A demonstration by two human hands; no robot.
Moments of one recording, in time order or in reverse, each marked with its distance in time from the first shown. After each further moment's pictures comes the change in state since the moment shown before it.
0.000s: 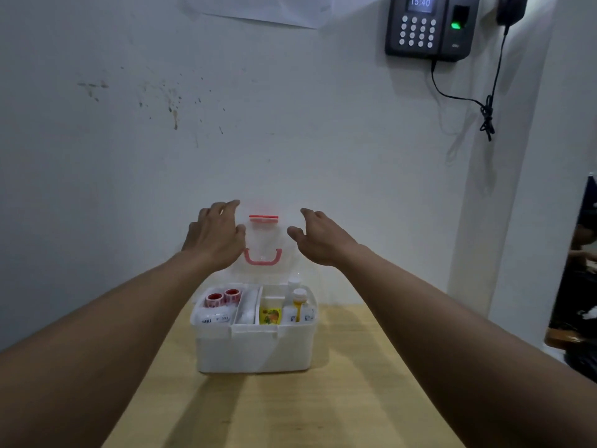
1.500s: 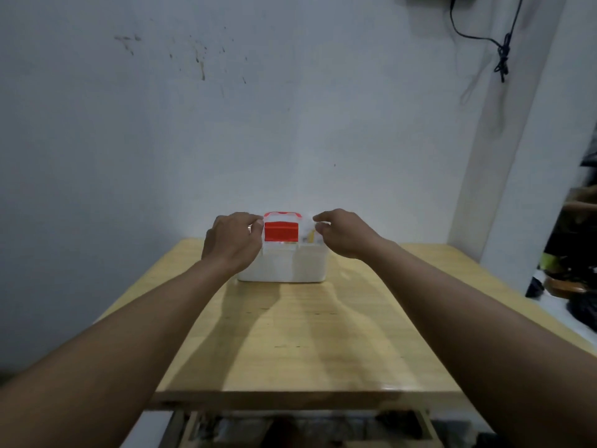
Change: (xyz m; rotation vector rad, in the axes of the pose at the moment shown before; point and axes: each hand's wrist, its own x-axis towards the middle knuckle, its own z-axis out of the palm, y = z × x) left_hand -0.135 -0.026 0.011 -0.190 -0.033 -0.071; right_hand -0.114 -0.001 0.037 0.160 -0.096 0.037
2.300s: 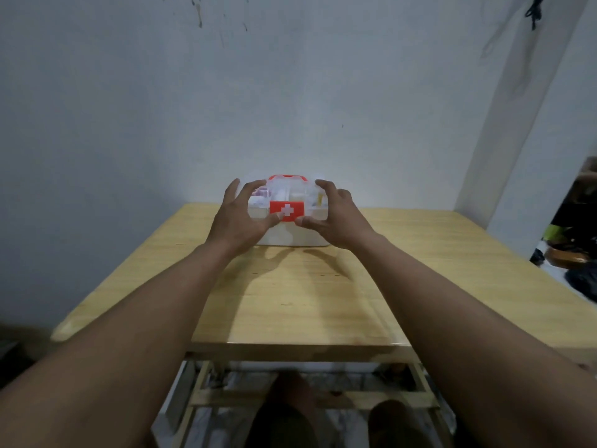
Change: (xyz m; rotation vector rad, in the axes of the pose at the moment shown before) left_hand -0.013 -0.015 0.022 -0.137 0.002 0.009; right_hand -0.013 0.004 0.041 0.162 0.104 0.034
